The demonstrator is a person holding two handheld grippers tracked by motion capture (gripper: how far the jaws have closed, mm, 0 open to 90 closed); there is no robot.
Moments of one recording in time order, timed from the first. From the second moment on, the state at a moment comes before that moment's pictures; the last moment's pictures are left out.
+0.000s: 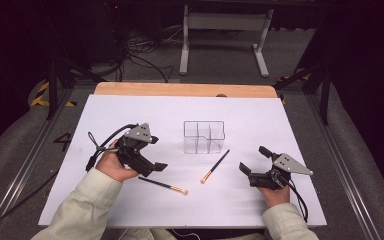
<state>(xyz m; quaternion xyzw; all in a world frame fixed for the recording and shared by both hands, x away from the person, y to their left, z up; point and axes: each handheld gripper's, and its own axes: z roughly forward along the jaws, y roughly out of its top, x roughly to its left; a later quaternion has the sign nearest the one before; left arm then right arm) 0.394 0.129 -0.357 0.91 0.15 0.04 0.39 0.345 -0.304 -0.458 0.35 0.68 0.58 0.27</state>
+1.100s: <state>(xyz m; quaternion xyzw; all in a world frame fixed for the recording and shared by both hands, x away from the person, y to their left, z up) 0.403 0.105 -0.384 0.95 0.14 0.00 0.26 0.344 -0.304 -0.458 0.36 0.68 0.58 0.28</state>
